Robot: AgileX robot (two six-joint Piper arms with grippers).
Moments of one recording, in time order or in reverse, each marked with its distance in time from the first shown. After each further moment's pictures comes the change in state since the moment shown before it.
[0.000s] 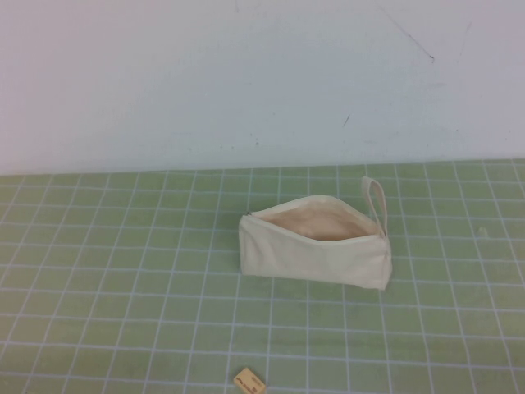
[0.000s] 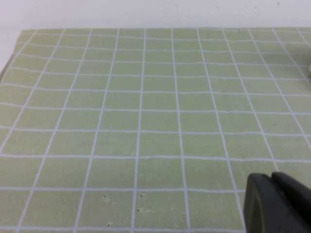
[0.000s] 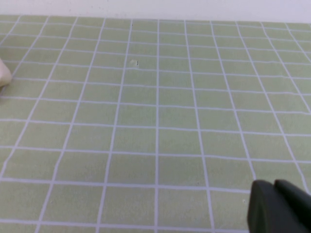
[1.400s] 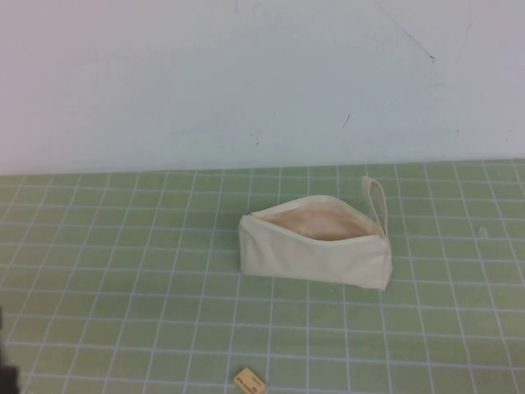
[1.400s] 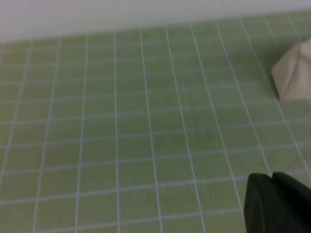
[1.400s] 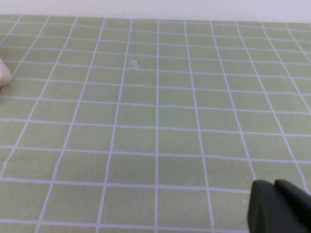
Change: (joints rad) right arm 0.000 0.000 0.000 0.000 0.000 0.000; left arm 0.000 0.547 -0.594 -0.111 0.263 0.169
